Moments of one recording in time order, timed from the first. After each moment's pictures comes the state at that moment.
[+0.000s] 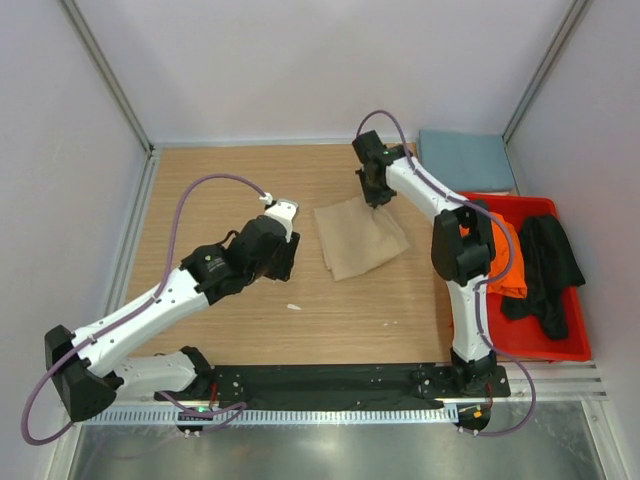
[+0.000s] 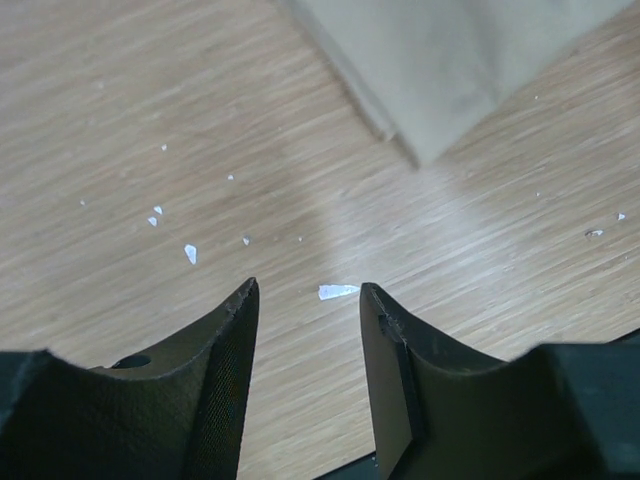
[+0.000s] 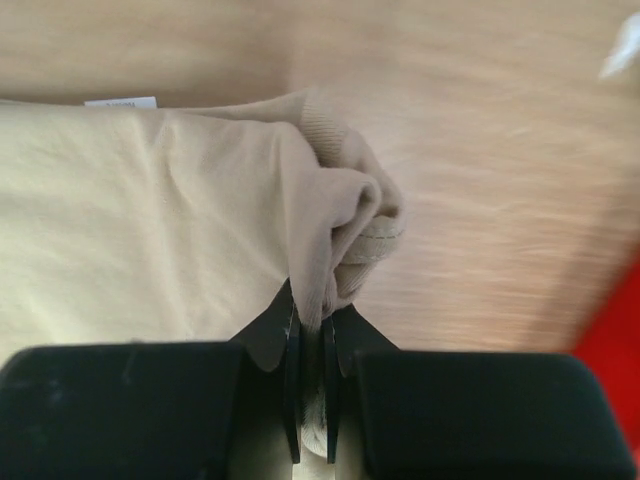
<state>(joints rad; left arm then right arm) -0.88 1.12 1.08 -0.68 -0.33 -0.32 0.45 2.14 1.83 -0.84 0.20 0.18</state>
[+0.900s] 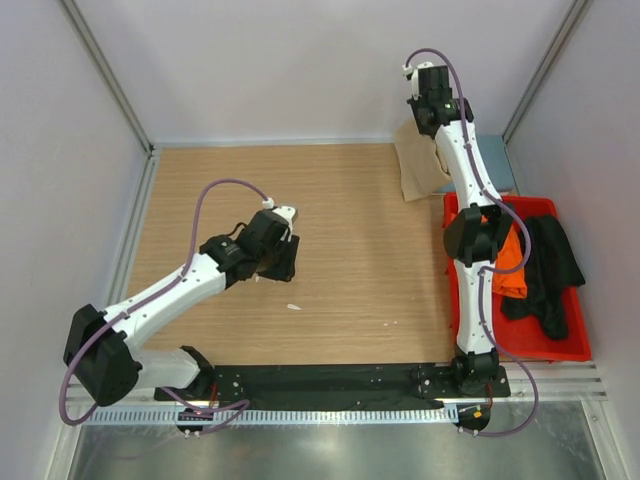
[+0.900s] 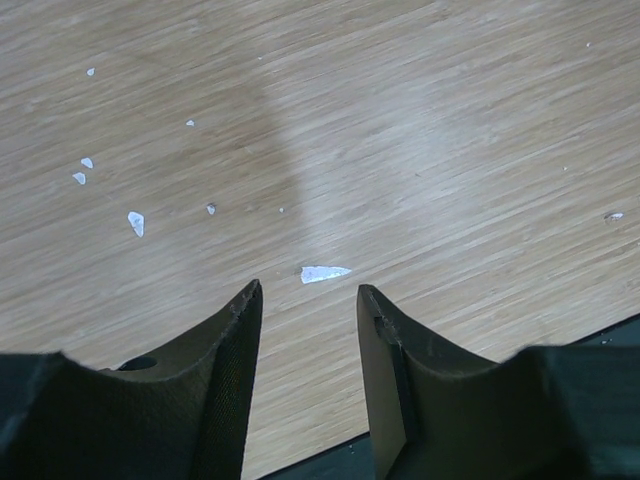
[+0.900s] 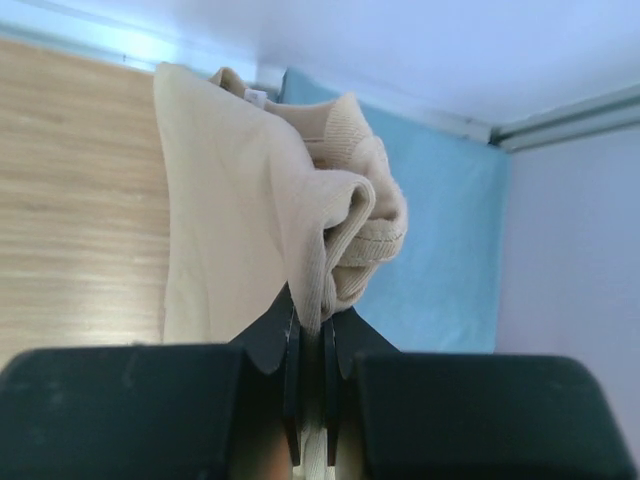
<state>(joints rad) -0.72 1.26 0.99 -0.64 -0.10 -0.39 0.16 2.34 2.54 -0.88 0.31 -0.27</state>
